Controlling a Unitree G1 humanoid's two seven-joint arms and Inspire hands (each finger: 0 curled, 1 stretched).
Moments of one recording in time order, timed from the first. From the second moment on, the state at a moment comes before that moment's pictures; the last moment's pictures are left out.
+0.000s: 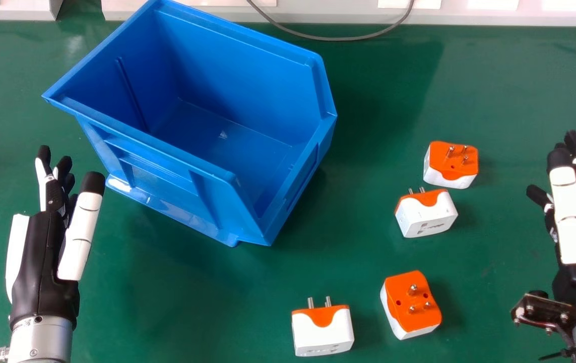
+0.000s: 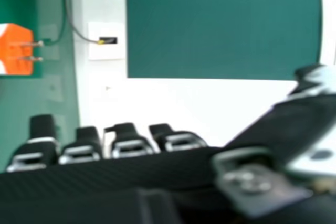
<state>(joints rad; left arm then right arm) 0.19 0.21 0.24 0.14 -0.04 -0.32 -0.03 0.24 -0.15 -0.20 -0.17 0.06 -0.04 0.03</state>
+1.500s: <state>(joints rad) 0.20 0.21 0.24 0.12 -0.02 -0.32 -0.02 0.28 -0.36 -0.17 -0.16 -0.47 -0.26 -0.07</state>
